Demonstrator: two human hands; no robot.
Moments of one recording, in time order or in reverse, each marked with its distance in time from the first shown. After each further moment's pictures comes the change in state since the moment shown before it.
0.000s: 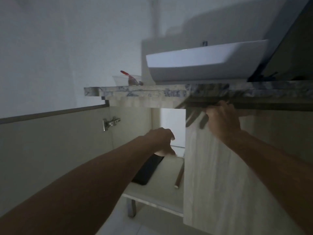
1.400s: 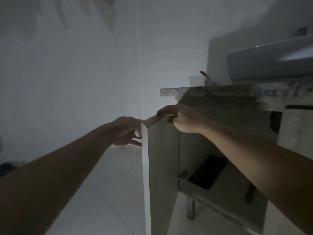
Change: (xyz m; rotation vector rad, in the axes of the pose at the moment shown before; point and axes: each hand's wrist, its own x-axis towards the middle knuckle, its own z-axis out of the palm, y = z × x) left_hand -0.203 -0.232 -0.079 -1.253 0.190 -0.531; right_hand 0.041 -0.308 -0.032 0.987 -0.521 -0.514
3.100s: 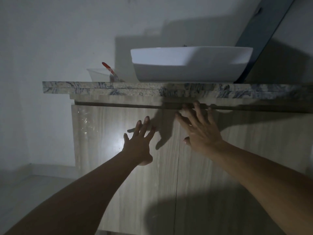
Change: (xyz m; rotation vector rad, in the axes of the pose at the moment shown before) left_hand 0.188 -0.031 0.280 1.205 -0.065 0.762; right_hand -0.178 0.190 -0.101 -1.385 0.090 0.699
